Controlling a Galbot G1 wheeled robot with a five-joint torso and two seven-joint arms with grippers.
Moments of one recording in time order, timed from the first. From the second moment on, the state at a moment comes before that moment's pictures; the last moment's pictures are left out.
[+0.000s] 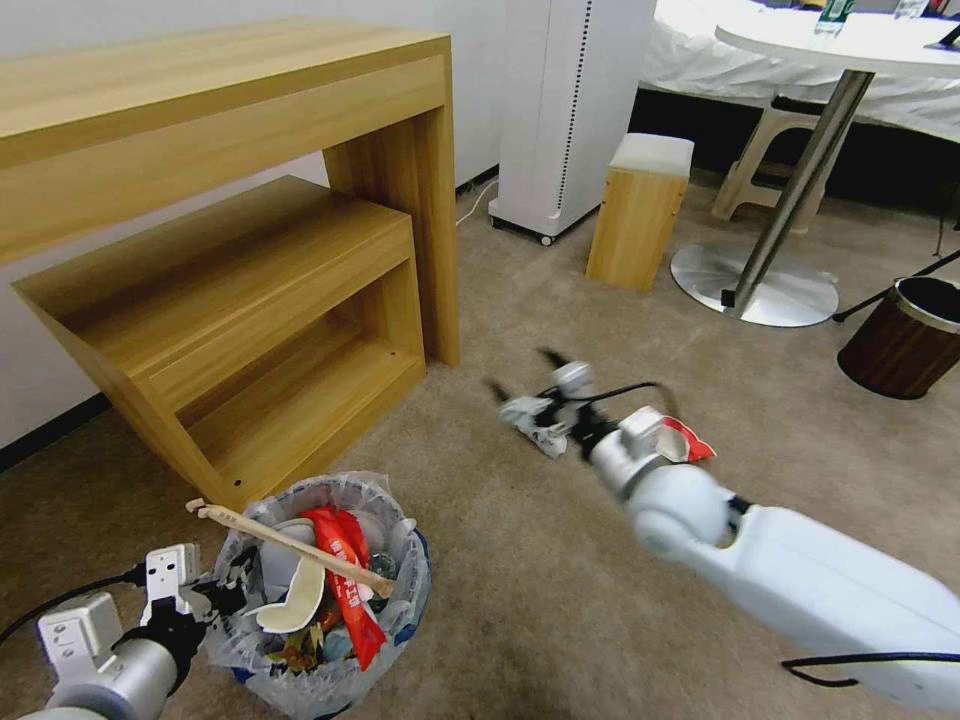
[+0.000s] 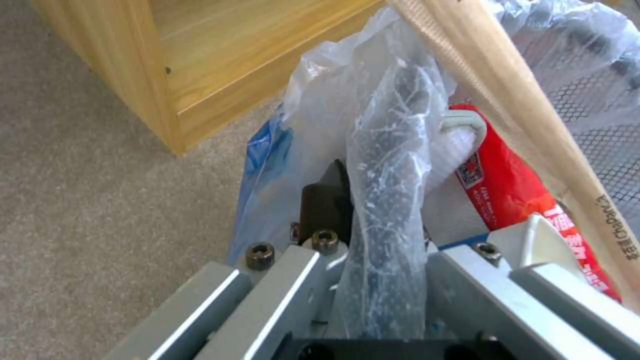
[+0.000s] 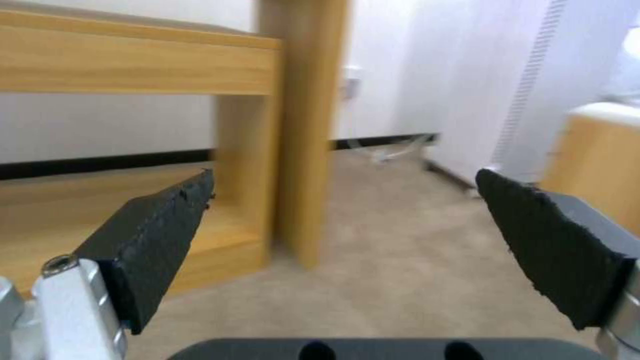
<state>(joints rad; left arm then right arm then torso) 1.88 -1.19 -0.90 -2.43 -0.87 0.63 -0.23 -0.60 0.64 -0.38 1.82 0.77 0.14 0.34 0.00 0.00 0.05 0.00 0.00</state>
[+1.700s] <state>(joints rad) 1.83 -1.13 -0.89 -2.36 -0.86 0.62 -0.18 -0.95 0.67 -0.10 1.64 0.58 0.20 0.36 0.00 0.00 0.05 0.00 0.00</state>
